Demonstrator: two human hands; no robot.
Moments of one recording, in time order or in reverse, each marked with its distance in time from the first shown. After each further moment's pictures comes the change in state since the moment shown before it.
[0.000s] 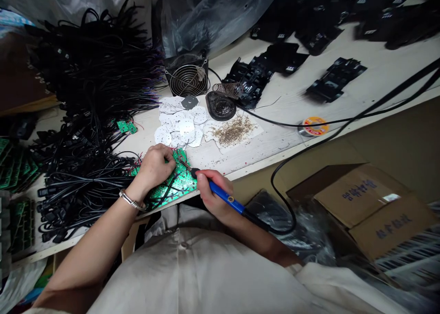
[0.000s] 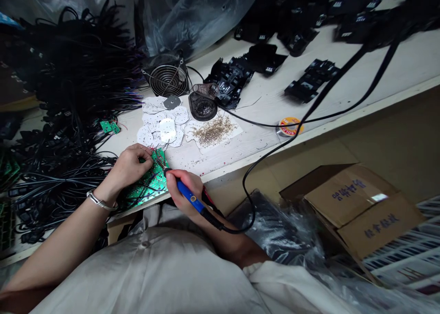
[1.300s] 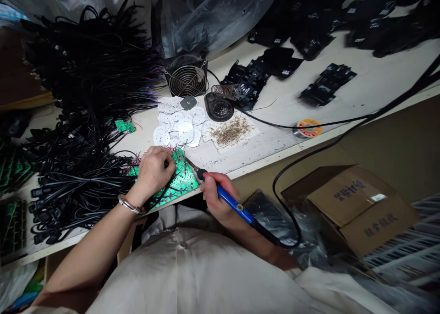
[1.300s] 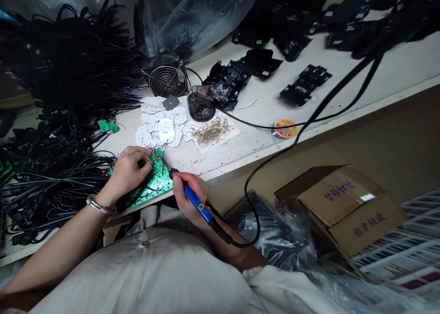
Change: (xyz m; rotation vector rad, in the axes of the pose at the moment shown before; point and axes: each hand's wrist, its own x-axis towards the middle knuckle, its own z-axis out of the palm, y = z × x) left_hand -0.016 -0.001 0.010 0.106 0.142 0.112; right_hand -0.016 0.004 -0.006 0.061 0.060 0.173
